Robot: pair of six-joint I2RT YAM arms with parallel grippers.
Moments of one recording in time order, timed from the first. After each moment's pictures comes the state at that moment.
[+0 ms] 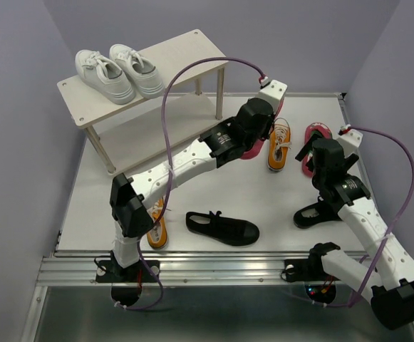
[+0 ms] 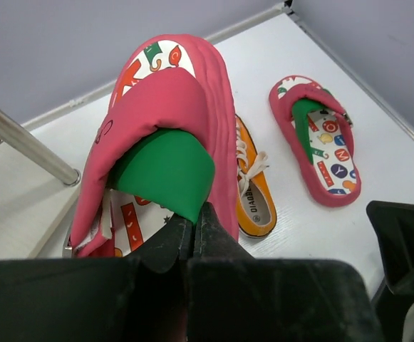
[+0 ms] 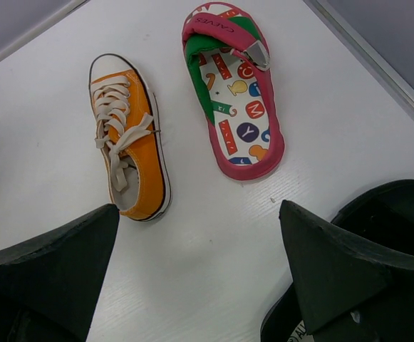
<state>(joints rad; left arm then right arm) -1.00 1.90 1.96 -0.35 -0.44 -0.12 0.30 0.92 0.88 -0.50 0.68 0.59</state>
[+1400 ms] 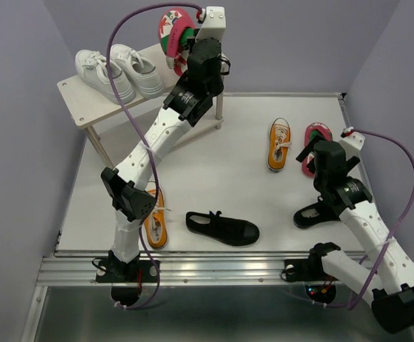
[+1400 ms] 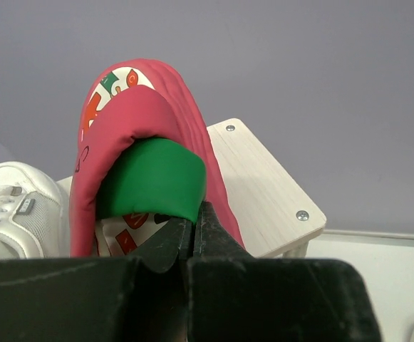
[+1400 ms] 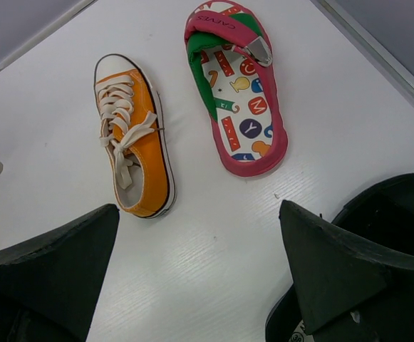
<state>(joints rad) -0.73 1.98 2.36 -0.23 -0.84 0.18 0.30 0.88 0.87 -0.51 0.67 0.62</state>
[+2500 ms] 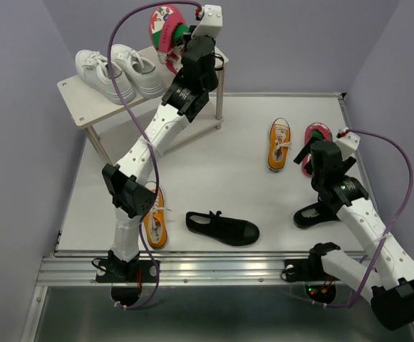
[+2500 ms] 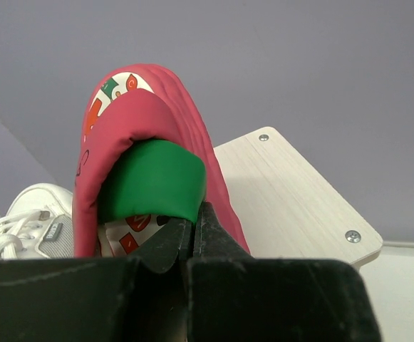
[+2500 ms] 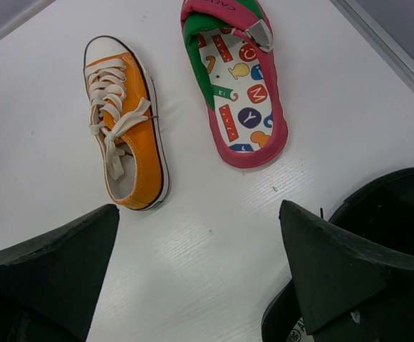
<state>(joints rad) -0.66 2.01 2.35 -0.15 -0.82 0.31 0.30 0.91 0.85 -0.51 0.66 0.62</state>
